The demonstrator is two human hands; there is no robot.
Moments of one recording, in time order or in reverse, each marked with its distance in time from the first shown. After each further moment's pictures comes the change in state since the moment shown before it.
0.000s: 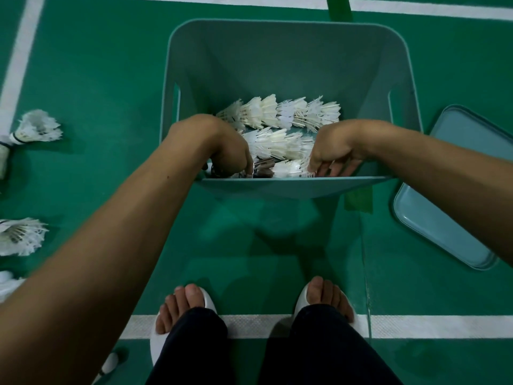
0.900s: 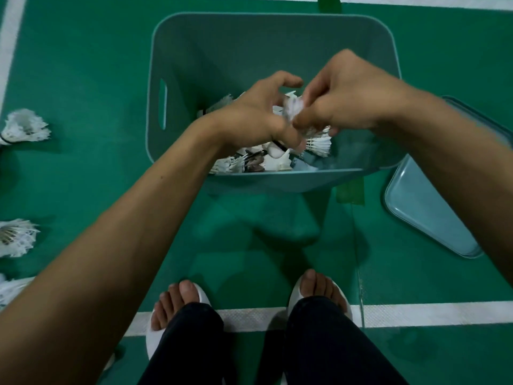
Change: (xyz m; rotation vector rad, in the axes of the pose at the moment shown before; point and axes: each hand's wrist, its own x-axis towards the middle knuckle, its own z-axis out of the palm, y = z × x) left_hand -0.018 0.043 0.003 -1.016 0.493 0.527; right_hand -0.086 -0.004 -0.017 0.189 0.507 -0.494
